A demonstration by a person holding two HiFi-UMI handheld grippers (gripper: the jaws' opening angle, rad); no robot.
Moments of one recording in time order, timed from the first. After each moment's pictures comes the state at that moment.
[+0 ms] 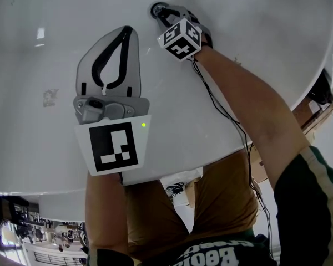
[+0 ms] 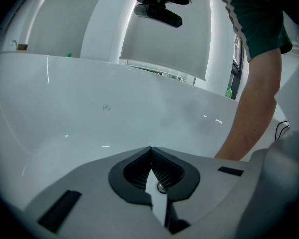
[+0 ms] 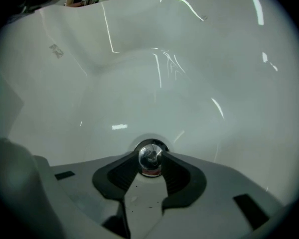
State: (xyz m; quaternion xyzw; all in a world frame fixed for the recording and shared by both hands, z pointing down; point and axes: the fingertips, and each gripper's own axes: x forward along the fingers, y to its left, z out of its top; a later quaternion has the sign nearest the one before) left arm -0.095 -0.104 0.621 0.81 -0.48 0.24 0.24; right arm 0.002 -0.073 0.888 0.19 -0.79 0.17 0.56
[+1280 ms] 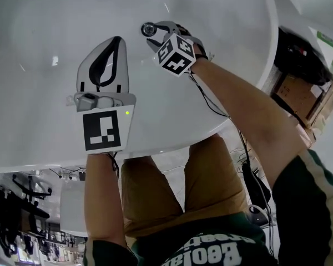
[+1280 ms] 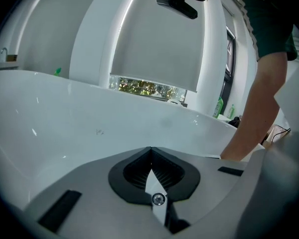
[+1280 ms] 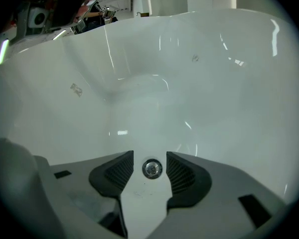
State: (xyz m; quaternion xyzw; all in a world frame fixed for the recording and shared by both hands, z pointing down) left arm -0.085 -0.138 0.528 0.83 -0.45 0.22 0.22; right arm -0.012 -0.097 0.753 0.19 -0.82 0.17 0.52
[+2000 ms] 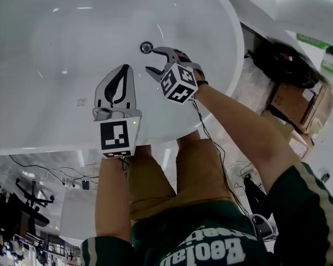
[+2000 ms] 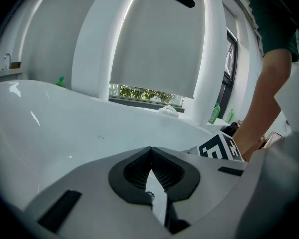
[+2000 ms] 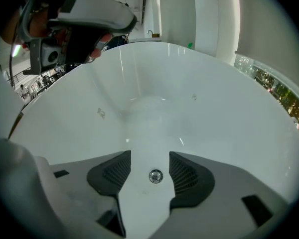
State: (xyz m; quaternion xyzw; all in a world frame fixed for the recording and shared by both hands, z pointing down) left arm -0.066 -0.100 0.465 0.82 -0.47 0.23 0.24; right arm -0.015 -0.073 0.620 0.17 -0.86 0.13 0.47
